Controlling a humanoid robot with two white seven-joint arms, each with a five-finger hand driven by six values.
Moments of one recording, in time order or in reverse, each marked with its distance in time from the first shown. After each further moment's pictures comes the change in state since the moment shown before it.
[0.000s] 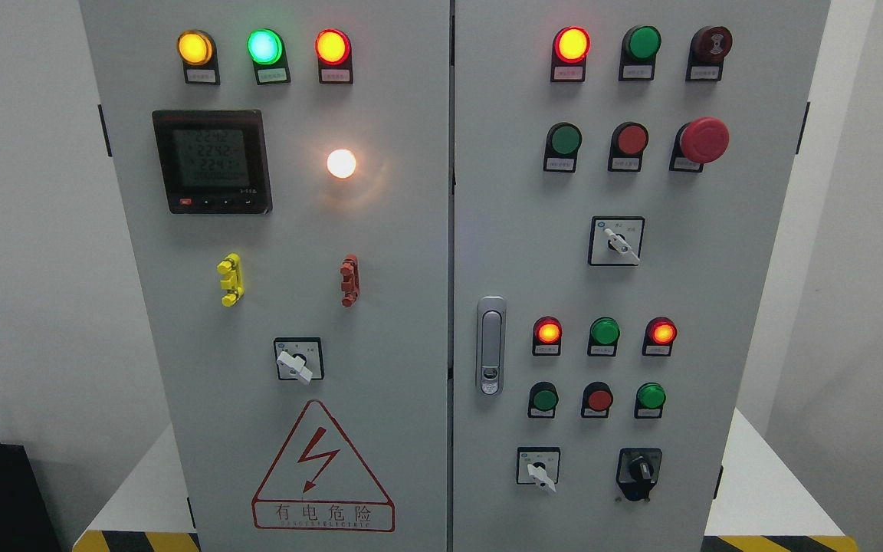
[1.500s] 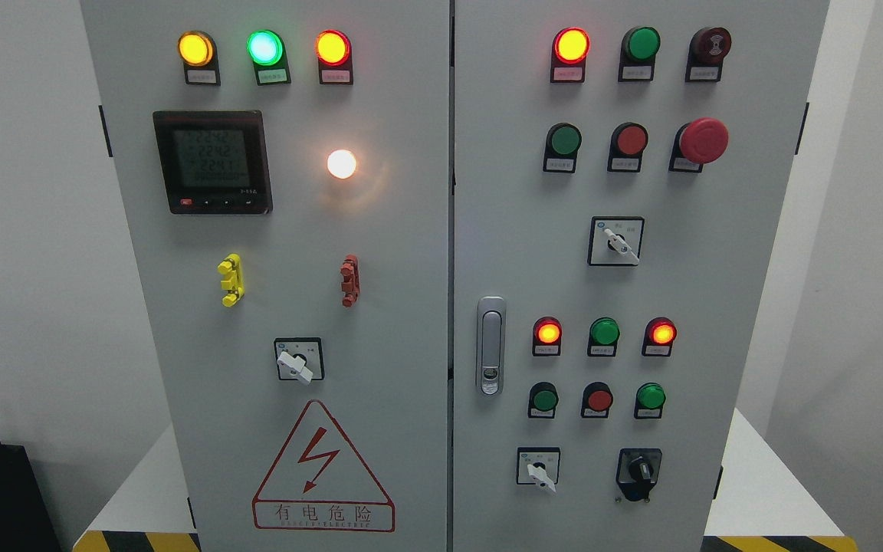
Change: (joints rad) left arm 0.026 0.043 0.089 1.193 0.013 0.278 -0.509; right arm 0.000 0.000 0.000 0.000 0.000 0.000 0.000
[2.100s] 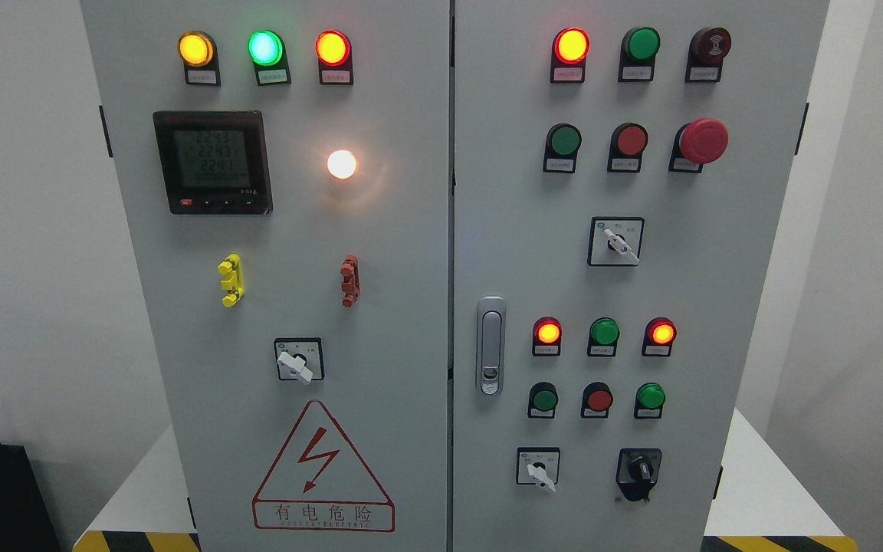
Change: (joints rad) left arm -0.024 0.020 -0.252 0.123 -0.036 0.145 0.080; right arm 0.000 0.000 0.000 0.000 0.000 0.000 0.000
